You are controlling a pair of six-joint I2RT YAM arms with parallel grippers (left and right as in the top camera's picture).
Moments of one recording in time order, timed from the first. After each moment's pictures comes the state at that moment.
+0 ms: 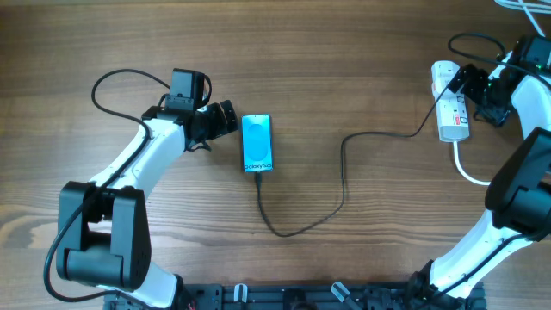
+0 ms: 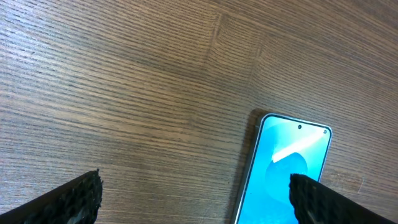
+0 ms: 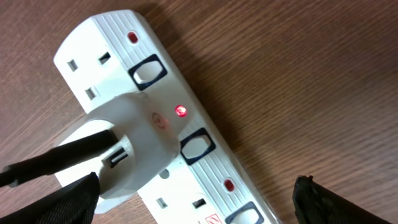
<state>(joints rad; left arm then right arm) -0.16 1.73 1.05 -0.46 0.10 -0.50 -0.41 2.06 1.54 -0.70 -0.15 0.26</state>
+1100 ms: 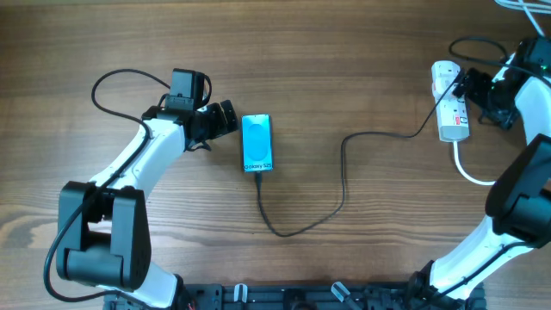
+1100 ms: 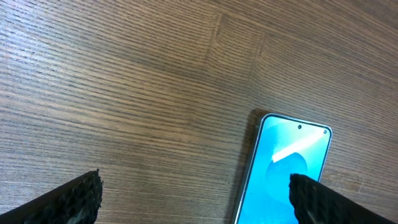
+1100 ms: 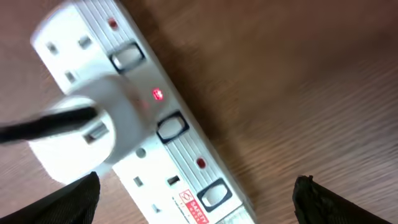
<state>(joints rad) -0.16 1.73 1.05 -0.46 0.10 -0.50 -0.42 2.01 1.53 -0.74 -0.08 0.19</state>
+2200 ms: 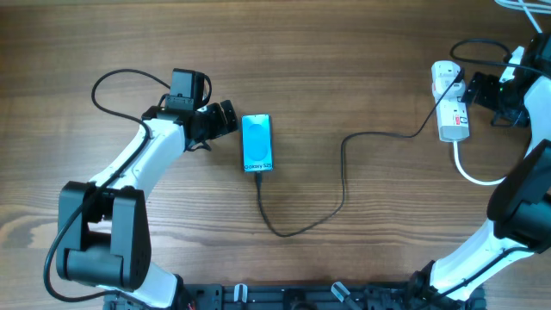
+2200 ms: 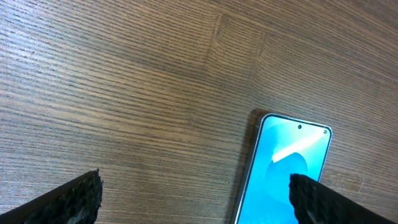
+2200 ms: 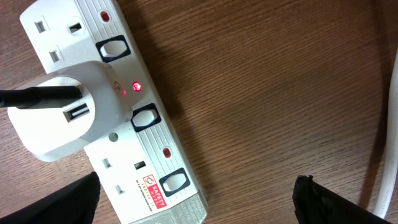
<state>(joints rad) -0.16 1.73 1.05 -0.46 0.10 -0.50 -0.44 1.98 1.55 -0.80 -0.02 -0.01</state>
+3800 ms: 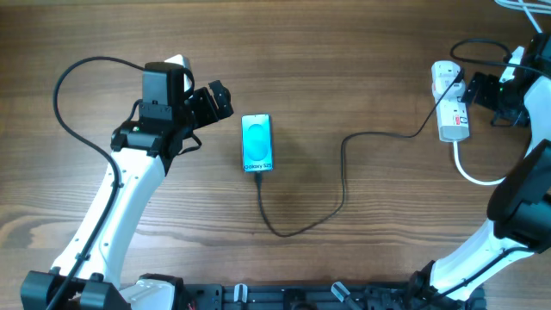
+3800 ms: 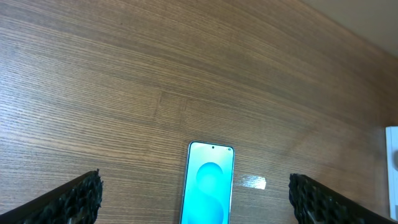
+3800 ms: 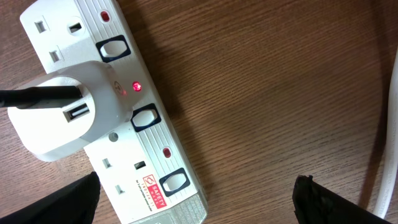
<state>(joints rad) -0.16 1.41 1.05 -0.47 0.10 -0.50 -0.44 1.98 1.55 -0.80 -0.02 -0.01</state>
